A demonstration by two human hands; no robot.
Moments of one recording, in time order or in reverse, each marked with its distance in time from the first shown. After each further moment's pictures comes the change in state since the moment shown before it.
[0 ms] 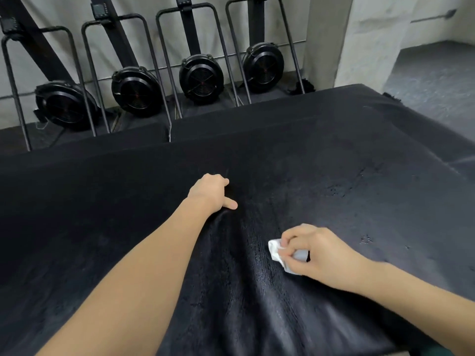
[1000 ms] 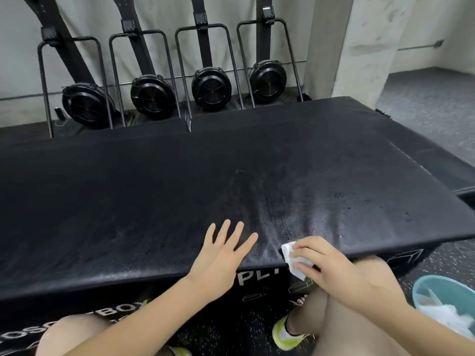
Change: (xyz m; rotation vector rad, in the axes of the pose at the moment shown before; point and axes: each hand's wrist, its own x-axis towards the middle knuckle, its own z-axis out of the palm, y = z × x) left_hand -0.266 -0.033 0.136 0.404 0.178 0.420; right_hand -0.146 -0.053 0.065 -0.159 0.296 -0.199
